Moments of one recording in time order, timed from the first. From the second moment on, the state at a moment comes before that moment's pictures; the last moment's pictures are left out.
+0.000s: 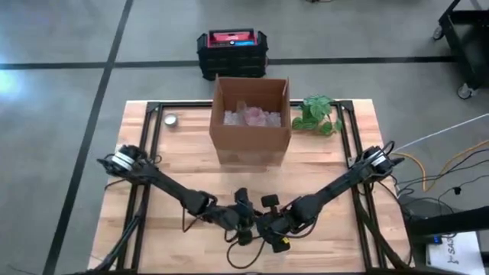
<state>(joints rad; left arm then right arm) -0.48 1.90 1.14 0.33 -0.43 -0.40 0.52 2.03 1.43 -0.64 0.15 0.25</state>
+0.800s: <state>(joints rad) -0.48 1.94 1.15 0.33 -0.41 -0.40 0.52 1.86 1.43 -0.71 0.20 0.29</state>
